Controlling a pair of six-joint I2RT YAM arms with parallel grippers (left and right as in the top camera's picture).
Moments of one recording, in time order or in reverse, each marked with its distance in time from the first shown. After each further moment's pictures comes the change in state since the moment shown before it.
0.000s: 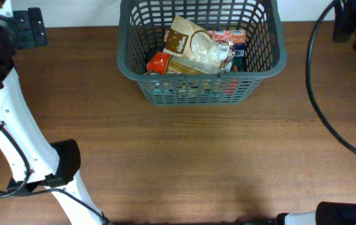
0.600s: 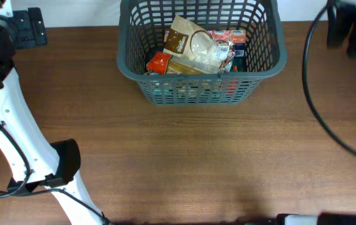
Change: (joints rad) left arm 0.000 0.000 0.000 0.000 0.000 0.000; right arm 0.000 -0.092 -0.157 0.002 0.000 0.011
